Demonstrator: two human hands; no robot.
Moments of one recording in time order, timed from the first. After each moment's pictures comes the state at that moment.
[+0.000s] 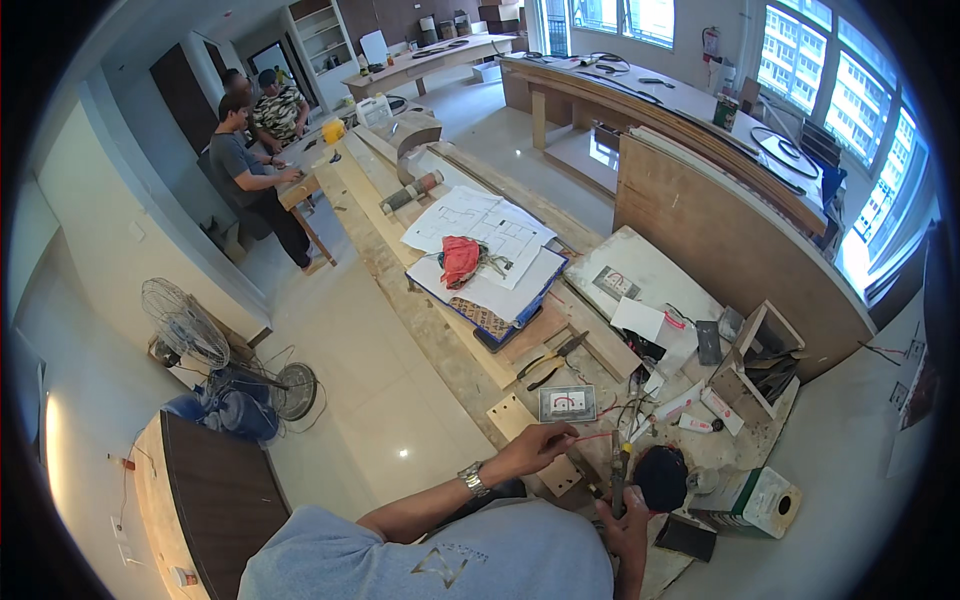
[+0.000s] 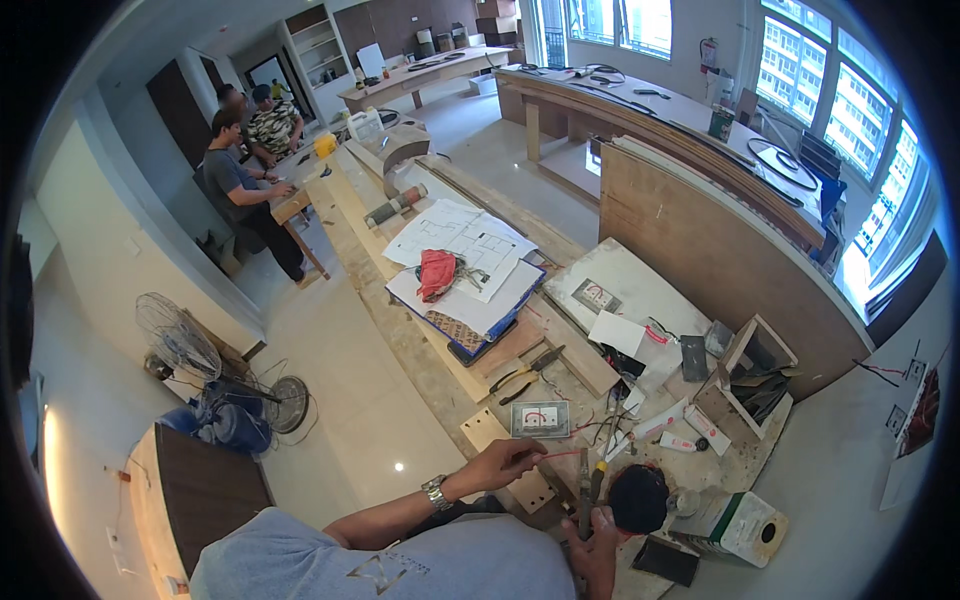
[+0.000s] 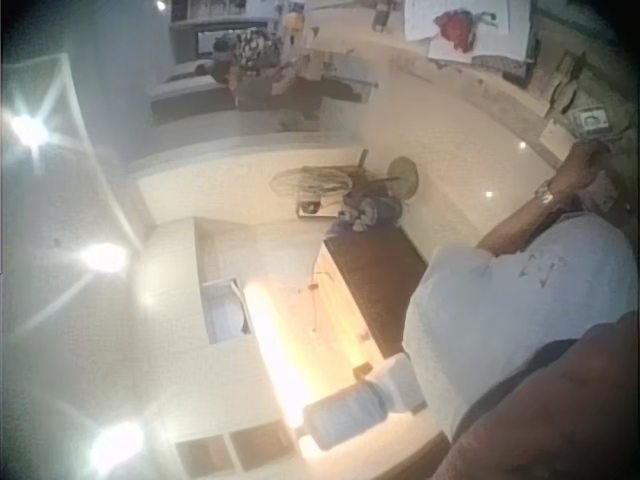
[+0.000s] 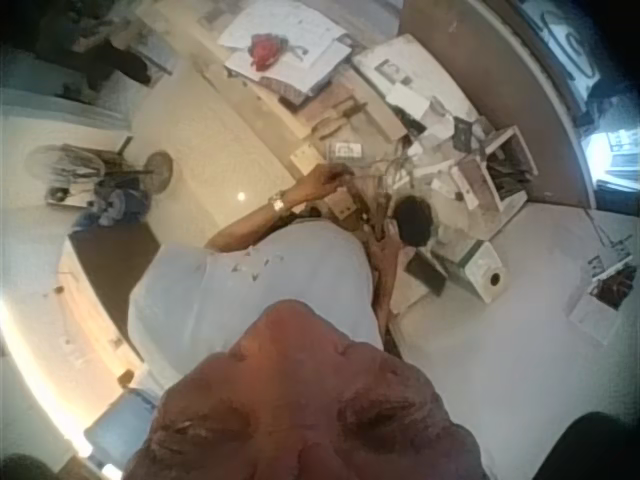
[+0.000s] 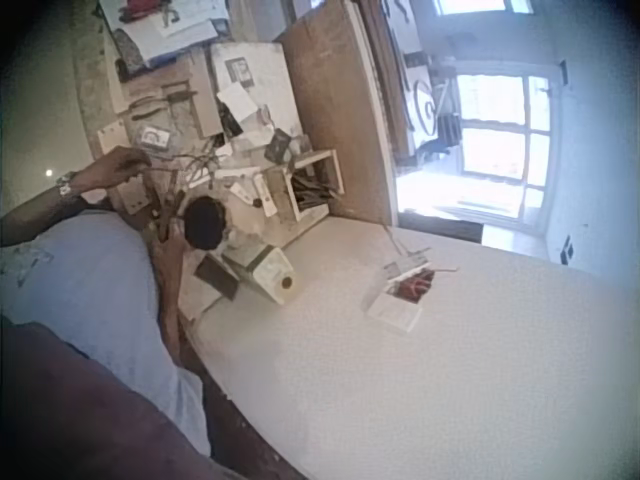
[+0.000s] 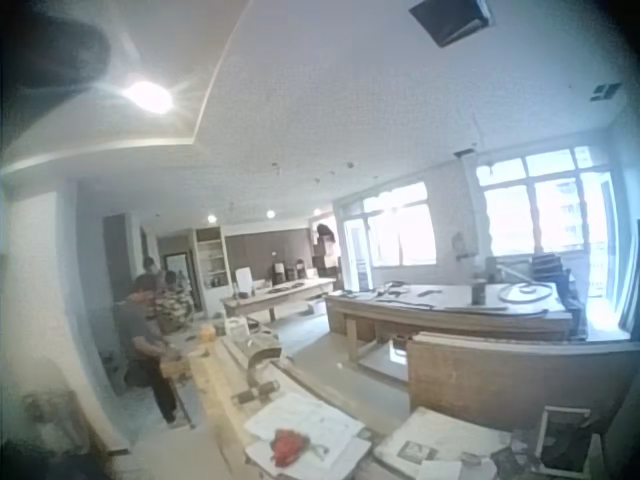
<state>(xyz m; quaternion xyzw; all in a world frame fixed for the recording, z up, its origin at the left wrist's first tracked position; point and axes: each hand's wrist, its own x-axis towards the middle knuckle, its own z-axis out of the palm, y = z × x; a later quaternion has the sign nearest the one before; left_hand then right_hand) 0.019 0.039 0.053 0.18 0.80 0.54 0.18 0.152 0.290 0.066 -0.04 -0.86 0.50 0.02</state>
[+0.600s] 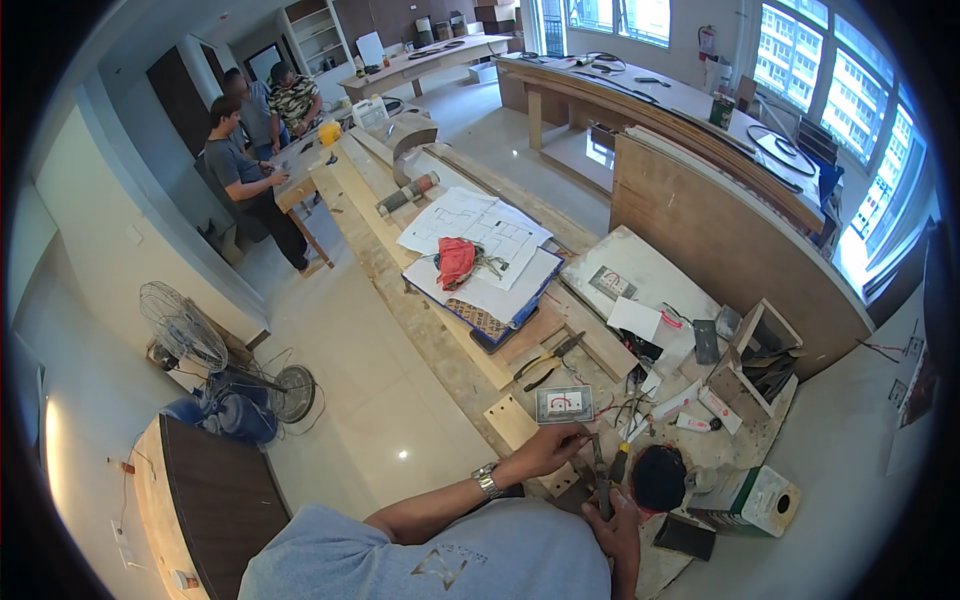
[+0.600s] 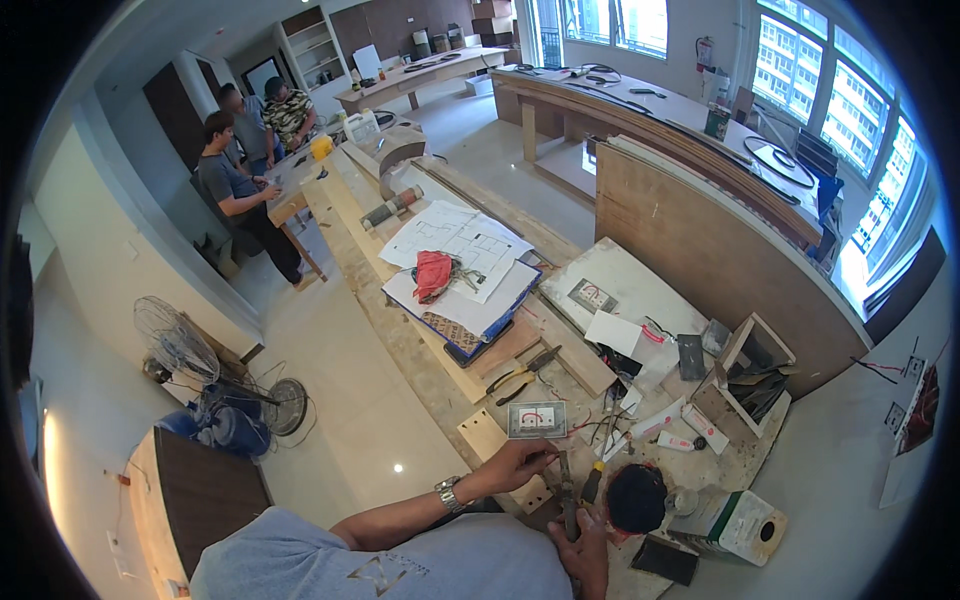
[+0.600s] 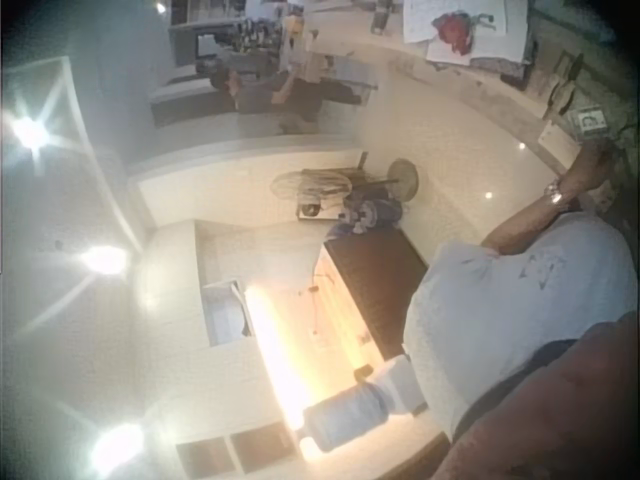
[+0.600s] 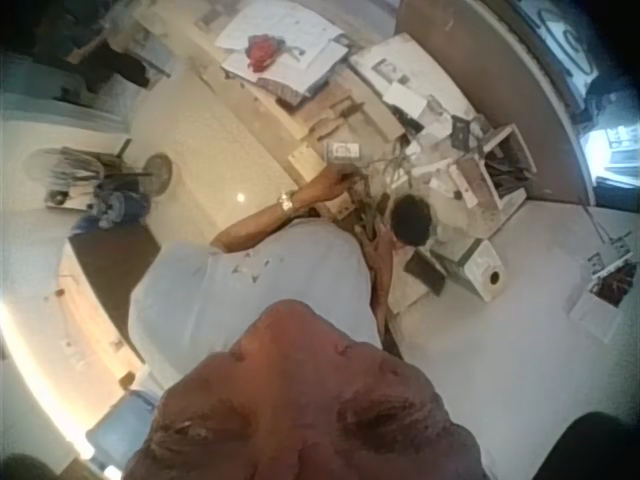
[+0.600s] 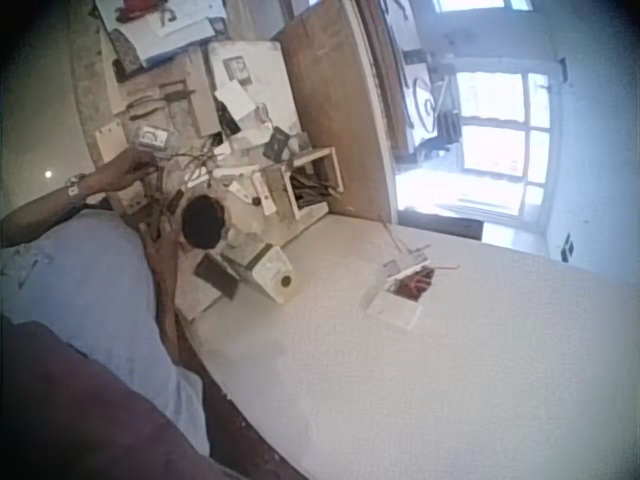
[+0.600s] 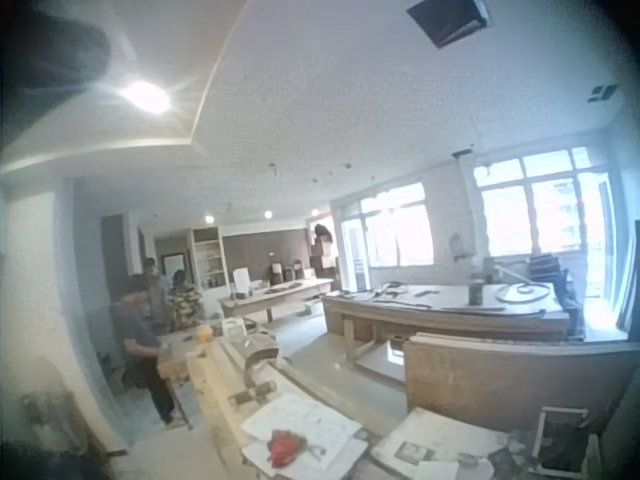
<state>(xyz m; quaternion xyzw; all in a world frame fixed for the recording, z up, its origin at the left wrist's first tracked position) 0.013 0.068 0.043 0.22 0.78 0.57 0.13 0.150 0.285 0.062 -0.02 -0.87 0.49 -0.08</state>
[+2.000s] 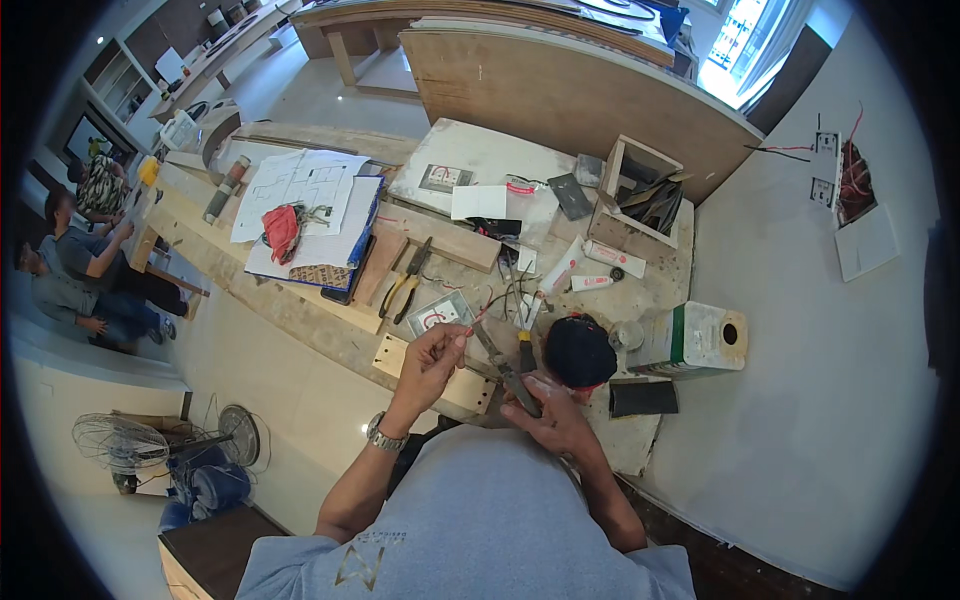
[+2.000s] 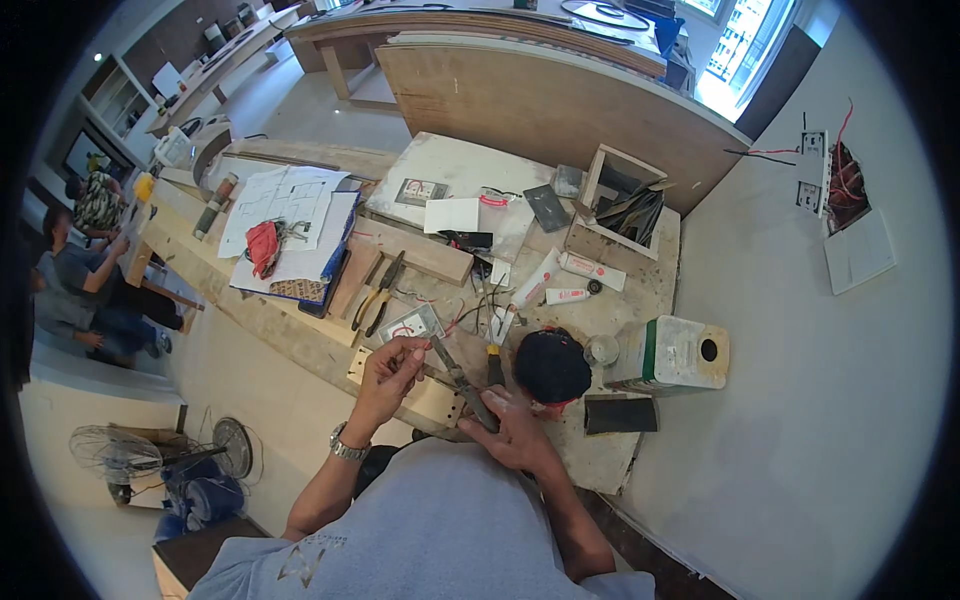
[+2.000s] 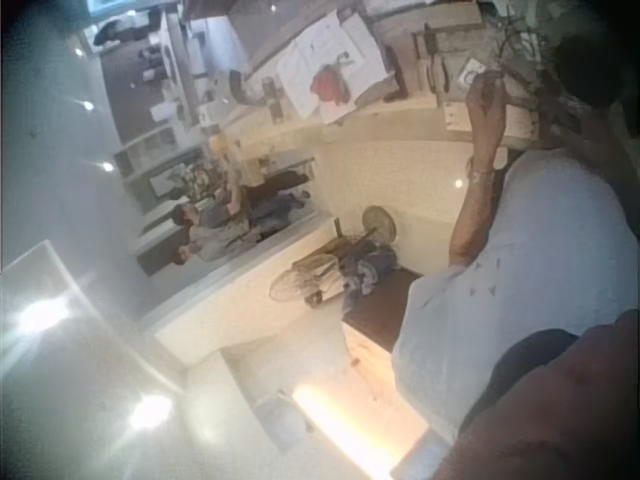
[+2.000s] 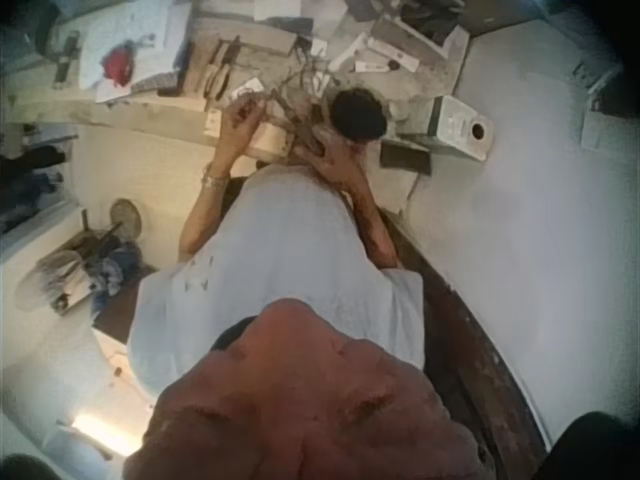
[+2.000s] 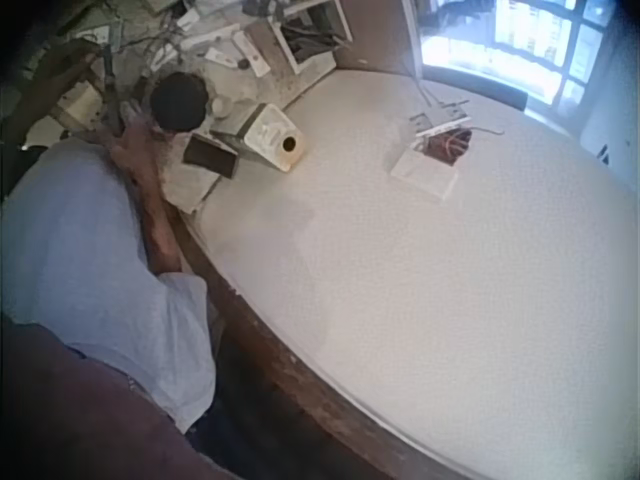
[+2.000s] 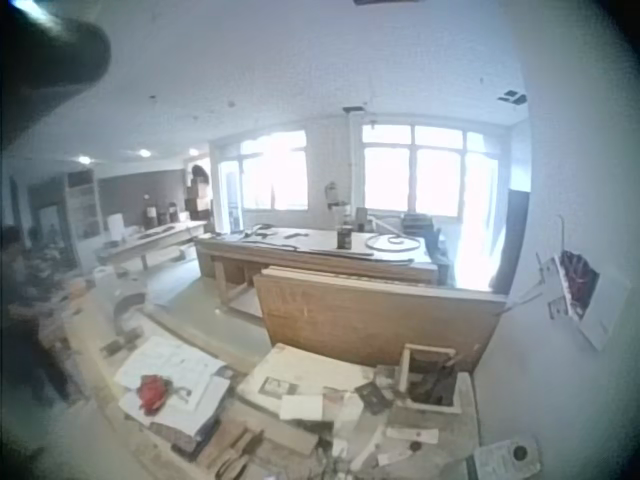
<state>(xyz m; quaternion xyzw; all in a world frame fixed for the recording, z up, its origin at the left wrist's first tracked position) 0.009 0.071 0.080 0.11 0.69 0.69 0.21 0.137 0.290 0.080 0.05 -0.84 0.55 -0.01</state>
